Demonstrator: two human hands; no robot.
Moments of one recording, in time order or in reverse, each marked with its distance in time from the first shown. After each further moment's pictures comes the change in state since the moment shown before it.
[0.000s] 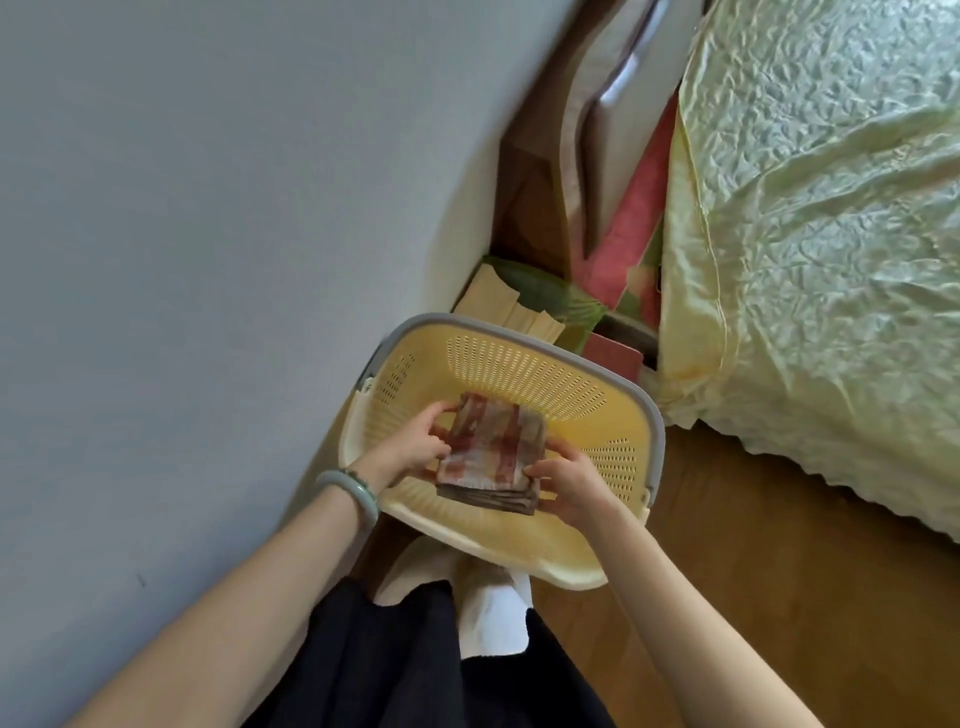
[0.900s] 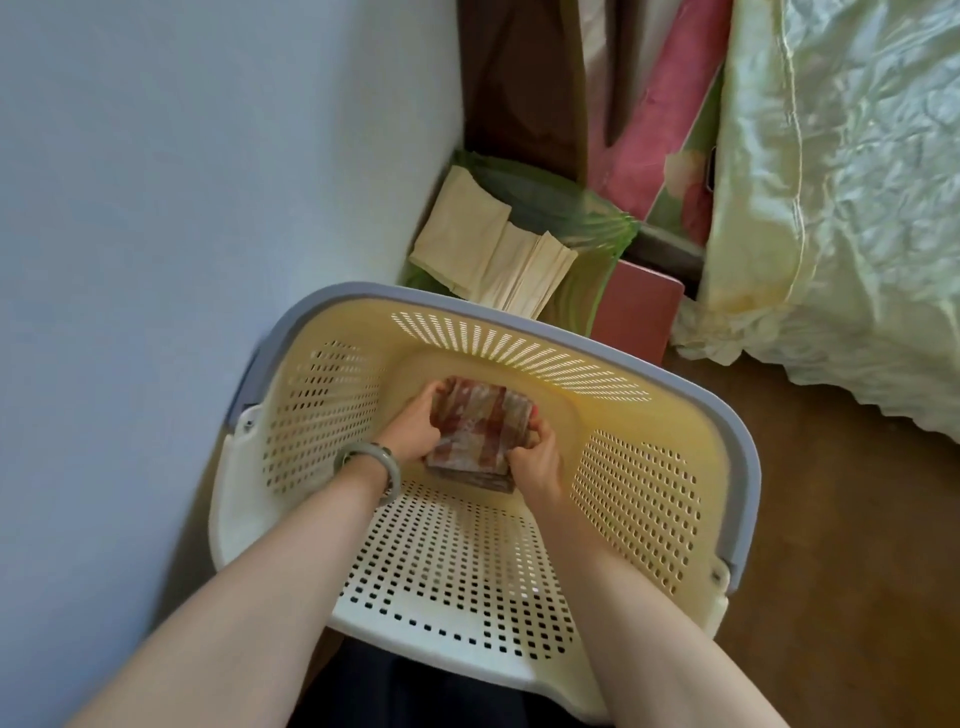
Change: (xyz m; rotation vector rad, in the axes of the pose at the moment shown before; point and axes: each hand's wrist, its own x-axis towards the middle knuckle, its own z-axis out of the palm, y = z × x) left_hand 0.196 -0.085 0.022 0.446 0.019 -0.046; right_hand 0.180 0.059 0.017 -0.290 0.329 -0.066
